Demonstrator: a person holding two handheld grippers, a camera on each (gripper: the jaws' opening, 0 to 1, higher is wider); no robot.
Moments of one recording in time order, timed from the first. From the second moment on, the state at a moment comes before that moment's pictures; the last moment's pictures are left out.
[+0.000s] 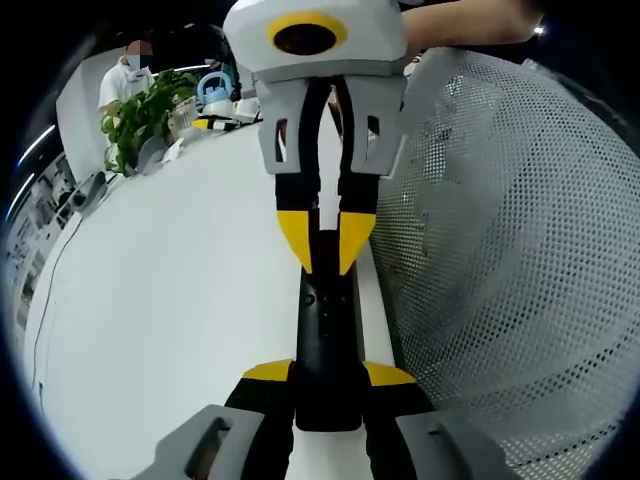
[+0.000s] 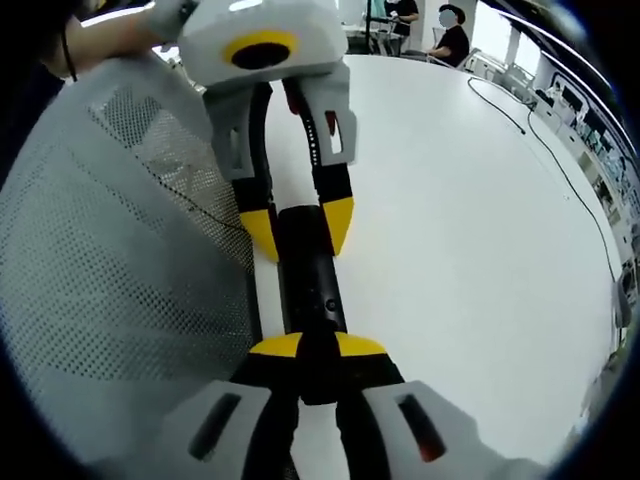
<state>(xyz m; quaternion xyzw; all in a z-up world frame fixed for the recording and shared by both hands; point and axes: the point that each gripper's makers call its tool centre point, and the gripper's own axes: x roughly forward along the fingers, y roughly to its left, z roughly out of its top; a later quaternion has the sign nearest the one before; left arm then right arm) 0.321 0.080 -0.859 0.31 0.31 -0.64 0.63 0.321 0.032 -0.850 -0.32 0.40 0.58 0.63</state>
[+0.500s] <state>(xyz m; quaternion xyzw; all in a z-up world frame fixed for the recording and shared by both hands) 0.320 0.080 -0.859 0.31 0.31 -0.64 0.63 0.322 0.032 -0.851 -0.31 0.43 0.55 0.64</state>
